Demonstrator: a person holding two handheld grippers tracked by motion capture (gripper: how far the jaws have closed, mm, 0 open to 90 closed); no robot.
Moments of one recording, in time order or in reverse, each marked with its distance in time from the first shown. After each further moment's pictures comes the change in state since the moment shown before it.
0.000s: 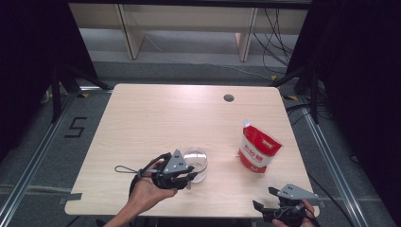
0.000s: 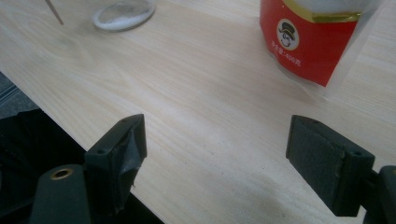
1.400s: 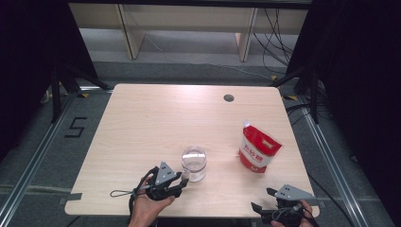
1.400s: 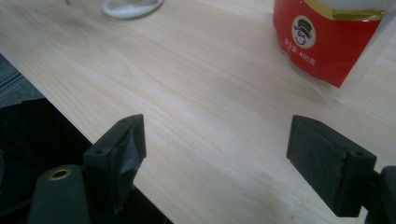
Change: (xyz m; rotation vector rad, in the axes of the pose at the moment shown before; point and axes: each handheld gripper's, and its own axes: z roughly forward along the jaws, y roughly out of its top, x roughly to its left) left arm 0.003 -0.062 0.019 -0.034 0.172 -0.221; right arm 0.002 0.000 0.003 0.023 0.014 -0.054
